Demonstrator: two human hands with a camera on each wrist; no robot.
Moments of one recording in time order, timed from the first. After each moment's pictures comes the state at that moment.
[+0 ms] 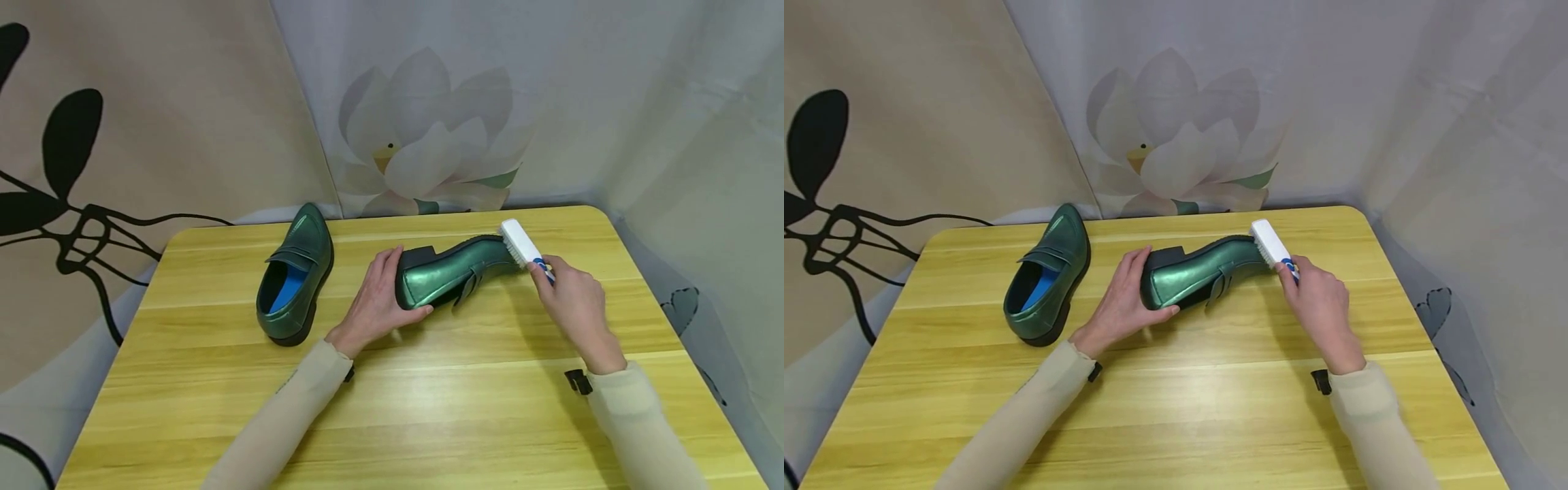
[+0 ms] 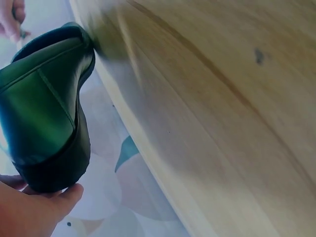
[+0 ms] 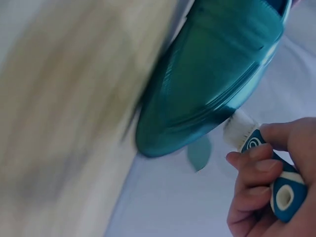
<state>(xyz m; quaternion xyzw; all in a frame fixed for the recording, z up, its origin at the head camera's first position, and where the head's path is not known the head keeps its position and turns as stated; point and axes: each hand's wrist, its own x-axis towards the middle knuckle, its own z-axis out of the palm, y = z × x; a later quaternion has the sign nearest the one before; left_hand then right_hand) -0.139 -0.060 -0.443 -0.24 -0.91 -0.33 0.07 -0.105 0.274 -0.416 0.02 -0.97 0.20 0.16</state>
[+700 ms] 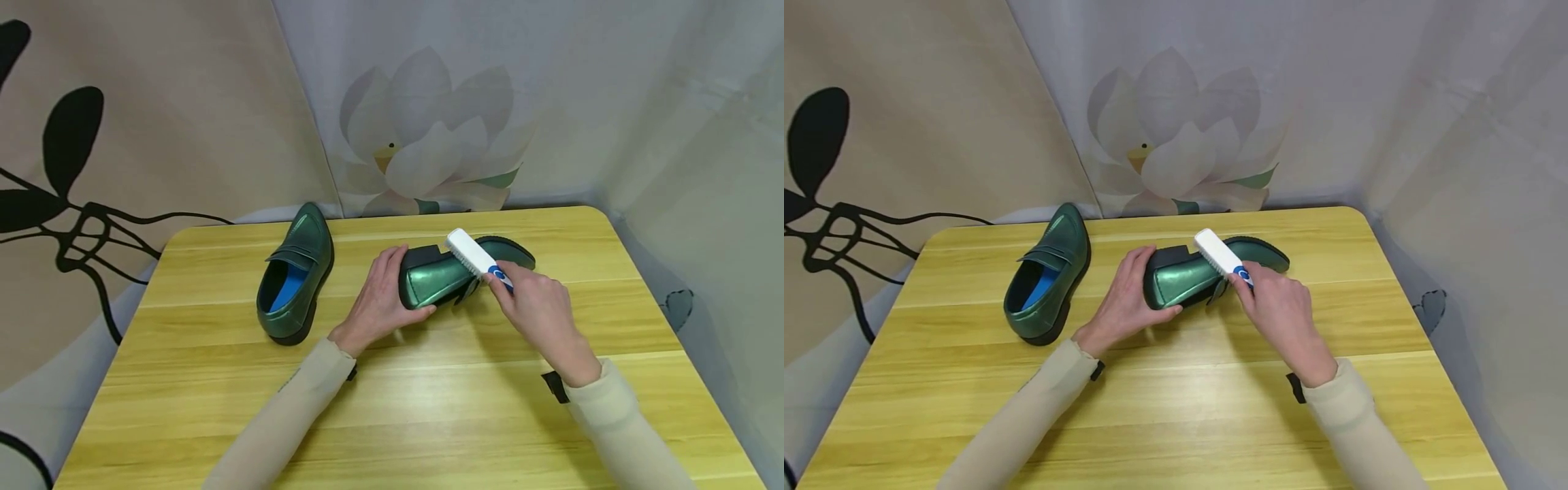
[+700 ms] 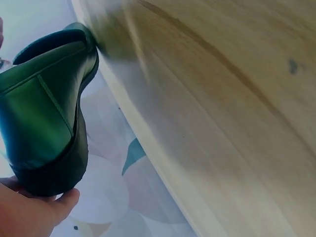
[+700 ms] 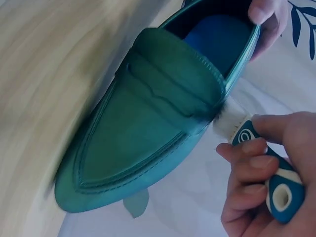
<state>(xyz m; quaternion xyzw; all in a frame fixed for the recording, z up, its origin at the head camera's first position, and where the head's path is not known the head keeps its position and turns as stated) -0.138 -0.055 -0.438 -0.24 -0.91 -0.33 0.09 -0.092 0.208 -0.394 0.13 -0.96 0.17 0.18</state>
